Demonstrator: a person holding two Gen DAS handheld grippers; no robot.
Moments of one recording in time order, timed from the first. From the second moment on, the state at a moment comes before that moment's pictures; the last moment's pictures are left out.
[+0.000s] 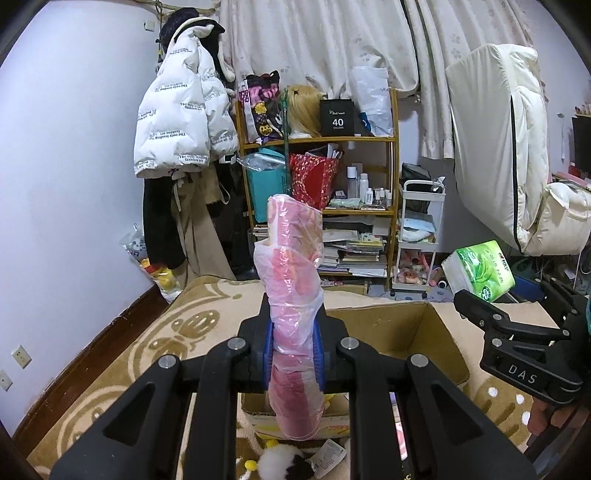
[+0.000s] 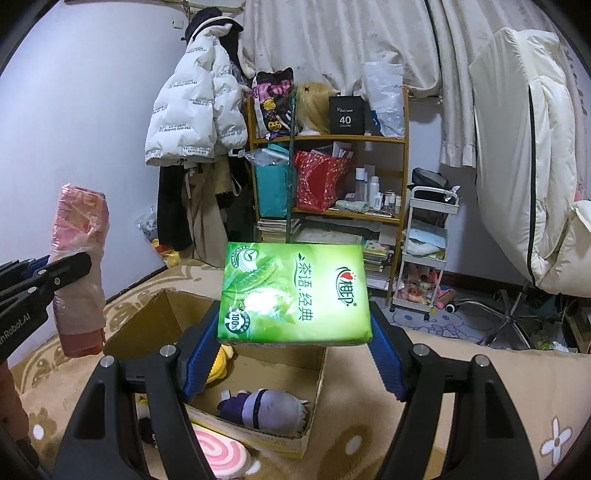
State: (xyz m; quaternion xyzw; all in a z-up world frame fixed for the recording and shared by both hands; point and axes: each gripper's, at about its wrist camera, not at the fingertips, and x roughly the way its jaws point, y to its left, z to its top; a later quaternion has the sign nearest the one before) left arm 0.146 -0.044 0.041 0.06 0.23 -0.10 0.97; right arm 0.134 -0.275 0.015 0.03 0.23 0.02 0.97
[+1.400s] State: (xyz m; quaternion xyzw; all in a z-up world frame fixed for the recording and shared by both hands) left arm 0.171 -0.018 -0.012 0.02 0.35 -0.09 0.93; right arm 0.166 -0.264 -0.051 0.04 0.34 0.08 0.94
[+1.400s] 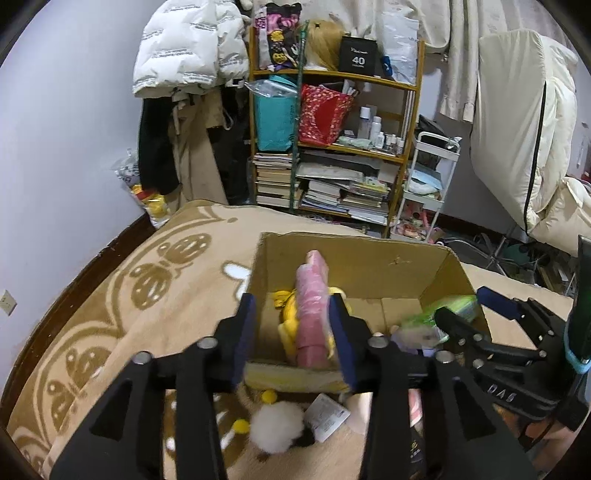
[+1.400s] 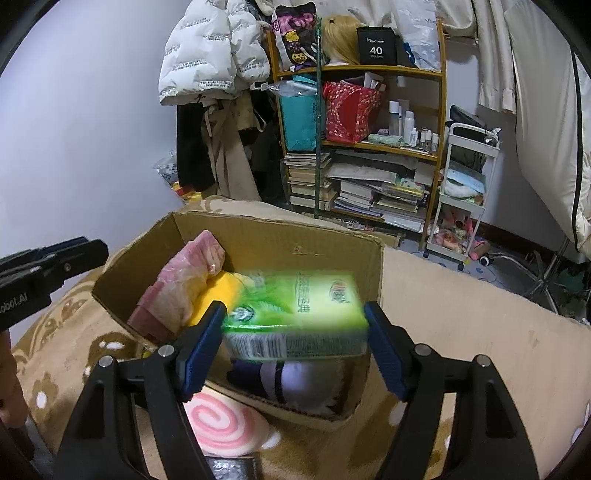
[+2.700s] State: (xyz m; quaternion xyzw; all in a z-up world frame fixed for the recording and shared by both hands) left arm 0.068 0.011 0.004 0.05 0.40 -0.06 0.91; right arm 0.042 -0.280 -0.031 0.10 0.40 0.02 0.91
